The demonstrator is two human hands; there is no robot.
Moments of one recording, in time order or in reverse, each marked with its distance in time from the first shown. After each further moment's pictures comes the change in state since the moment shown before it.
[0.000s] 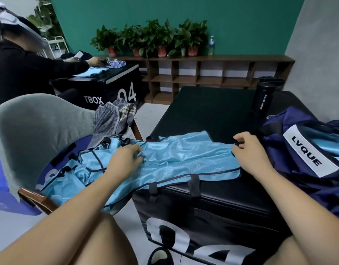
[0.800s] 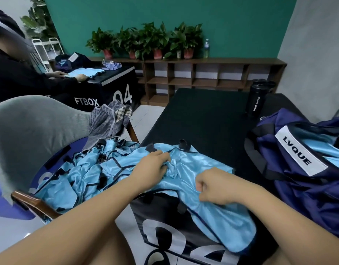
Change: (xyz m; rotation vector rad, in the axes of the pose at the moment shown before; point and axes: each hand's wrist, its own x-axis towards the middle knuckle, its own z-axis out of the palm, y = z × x) left_hand -0.013 0.069 0.038 -0.018 -0.128 0.363; right_hand -0.083 -0.060 0.008 -0.473 -0.821 -0.331
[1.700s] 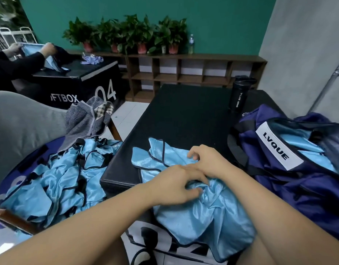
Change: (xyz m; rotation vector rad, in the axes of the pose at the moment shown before) left_hand 0.010 0.110 0.023 -0.295 -0.257 0.347; right_hand 0.054 0.065 -0.011 0.222 0.363 0.125
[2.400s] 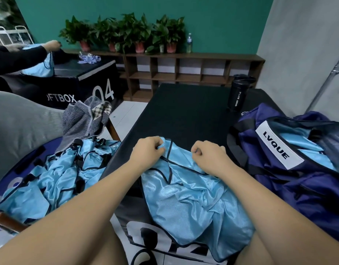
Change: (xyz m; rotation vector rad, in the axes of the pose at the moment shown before) left_hand 0.020 -0.090 -0.047 0.072 0.386 -0.611; right_hand -0.002 -0.011 -0.004 -0.131 0.140 0.112
